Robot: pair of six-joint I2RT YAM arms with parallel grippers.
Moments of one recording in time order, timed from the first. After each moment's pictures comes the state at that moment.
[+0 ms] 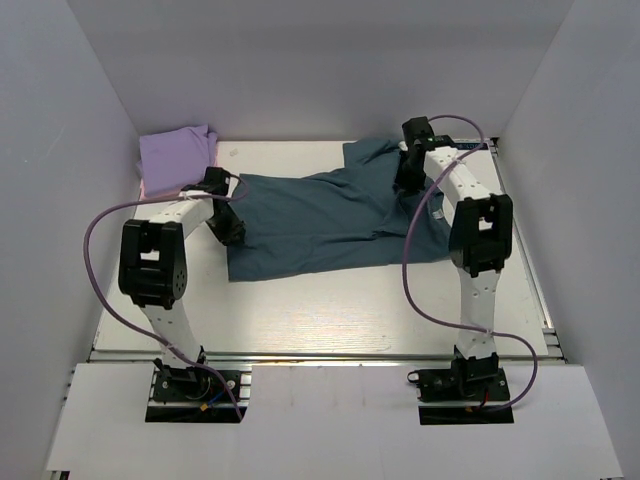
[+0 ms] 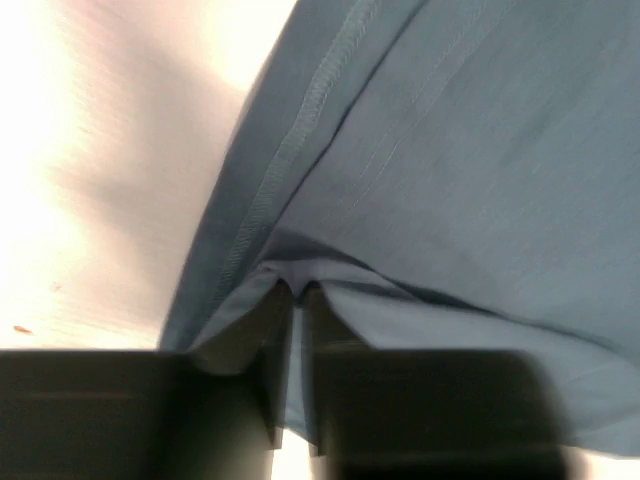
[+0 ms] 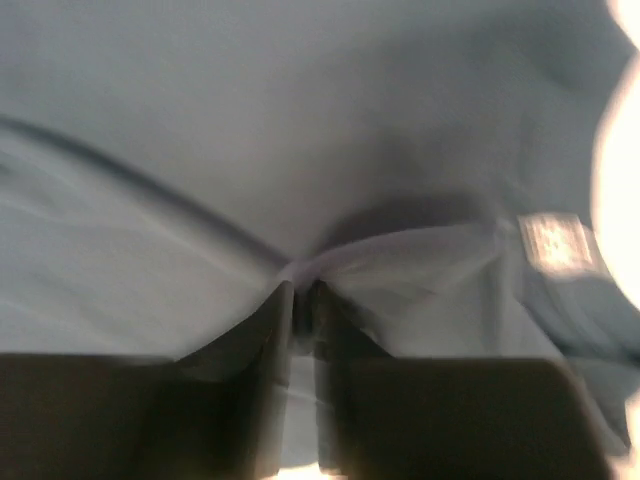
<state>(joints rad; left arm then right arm) -0.11 1.86 1.26 -0.65 -0.03 -0.71 0.23 2.19 1.95 -0.88 0.09 0.43</state>
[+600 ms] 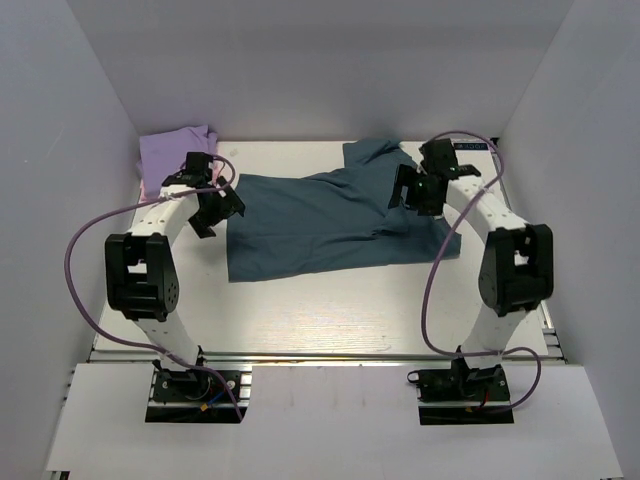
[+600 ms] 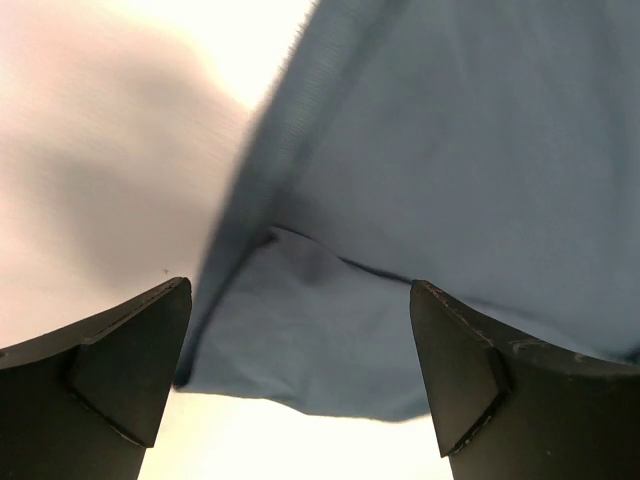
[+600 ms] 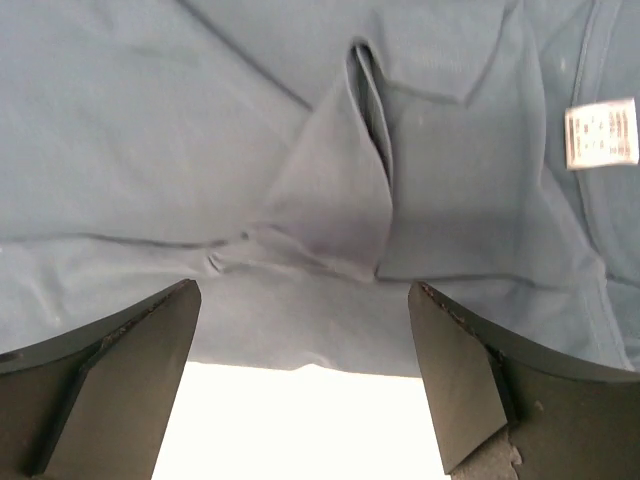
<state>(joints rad) -0.05 1.77 1.35 -0.69 -0.05 -0.66 0.21 1.82 1.46 -0.60 -0.12 0.33</state>
